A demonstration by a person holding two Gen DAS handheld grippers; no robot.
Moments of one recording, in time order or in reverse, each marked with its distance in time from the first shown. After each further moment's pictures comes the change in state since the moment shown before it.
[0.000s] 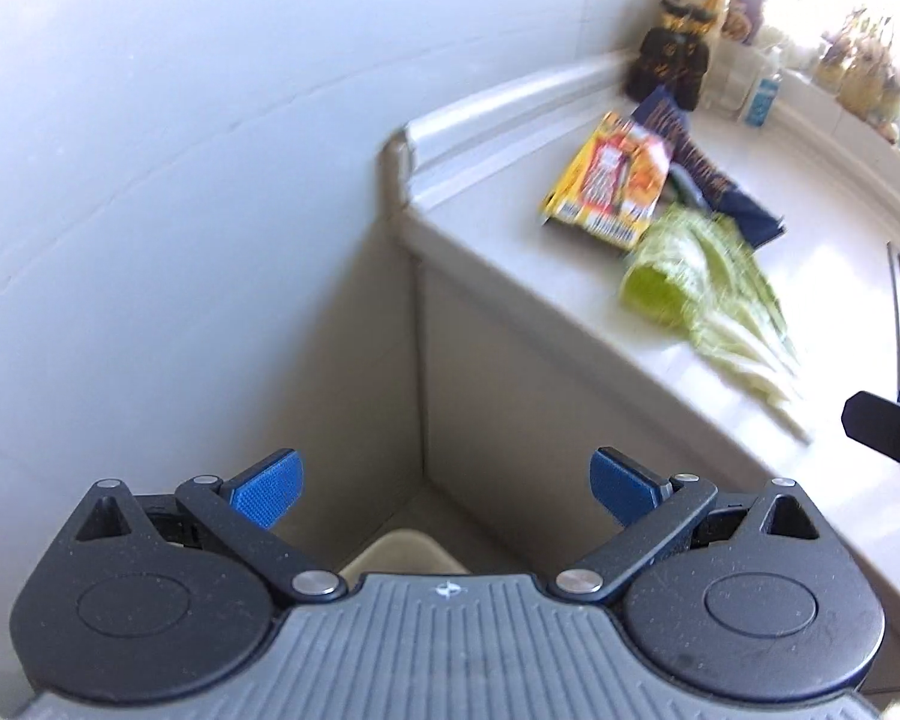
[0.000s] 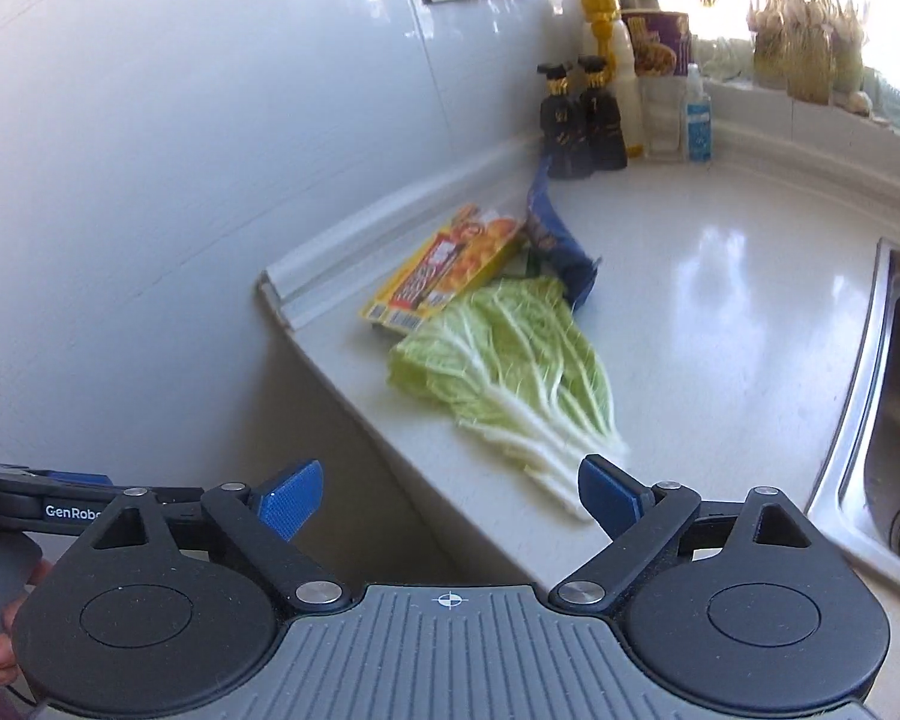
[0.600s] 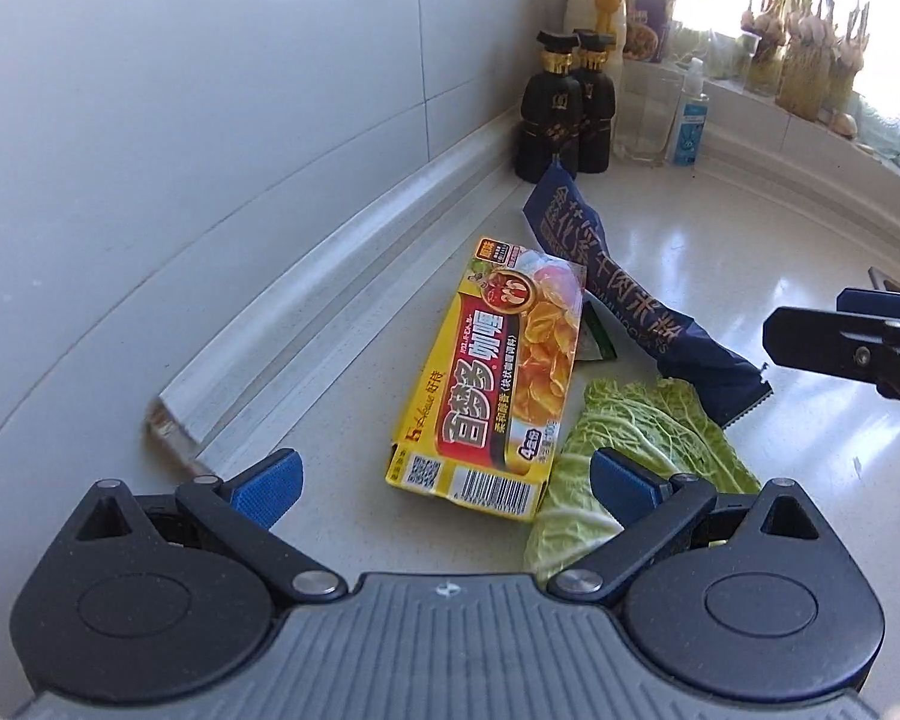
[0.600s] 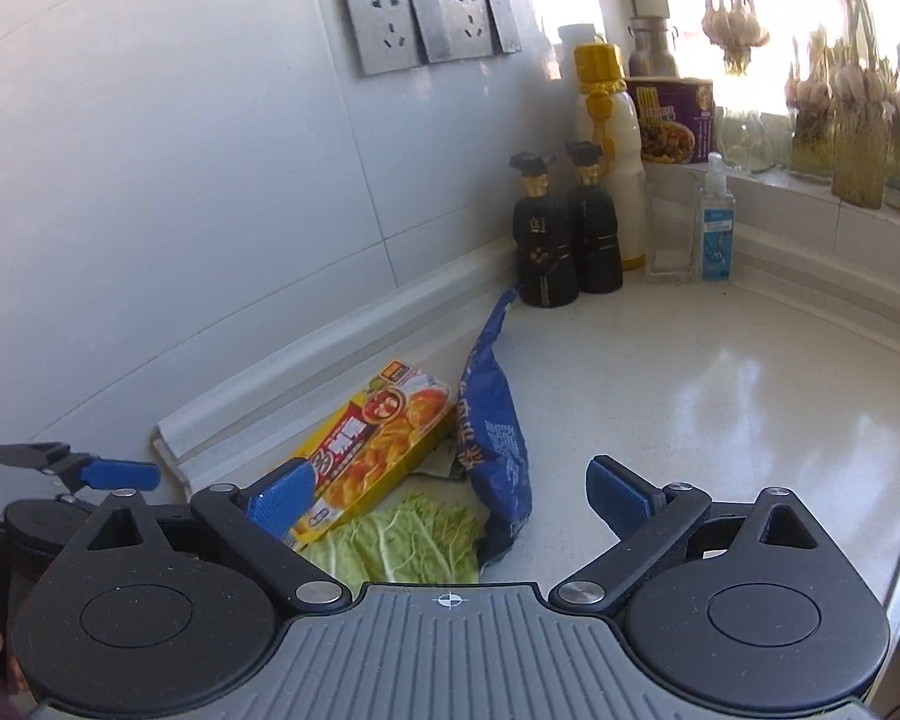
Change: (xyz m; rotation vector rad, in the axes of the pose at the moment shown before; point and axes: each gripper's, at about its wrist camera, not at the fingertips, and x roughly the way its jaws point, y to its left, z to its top) left arm 0.099 -0.071 0.103 0.208 -0.114 -0.078; right arm 0.106 -0.082 0.104 -0.011 -0.069 0.047
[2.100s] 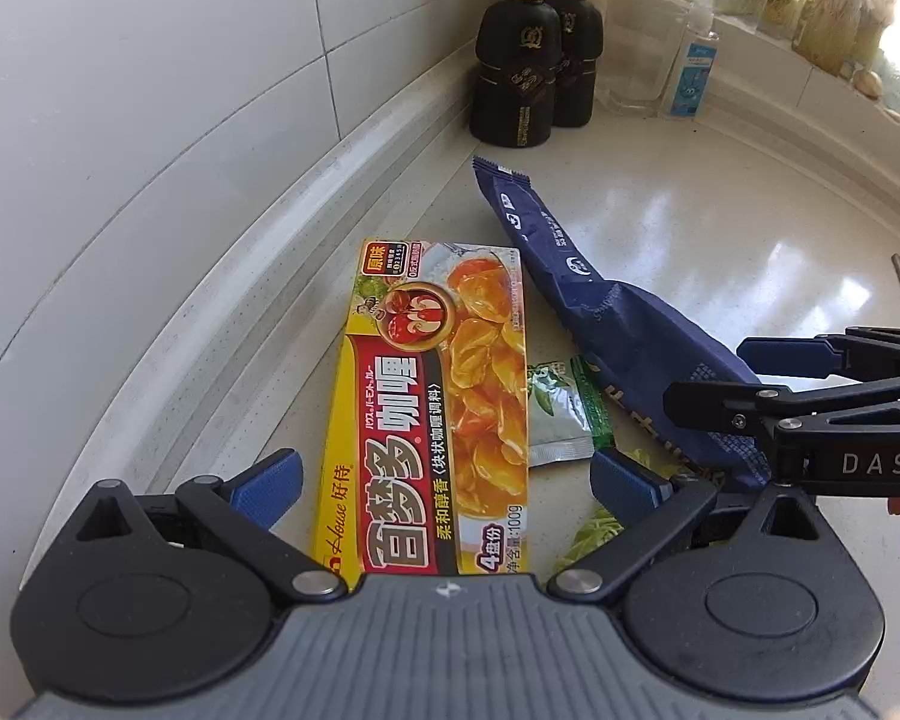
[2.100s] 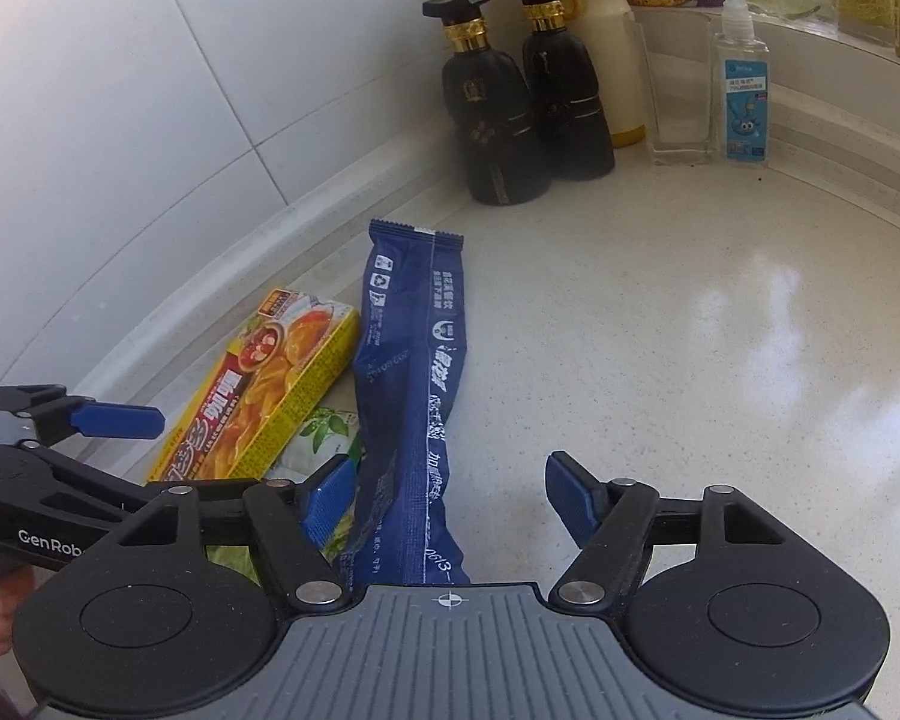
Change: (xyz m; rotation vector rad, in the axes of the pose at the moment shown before) left arm 0.074 -0.012 0.040 0.070 0.146 -0.072; right arm 0.100 -0.050 0.021 0.064 0.237 0.016
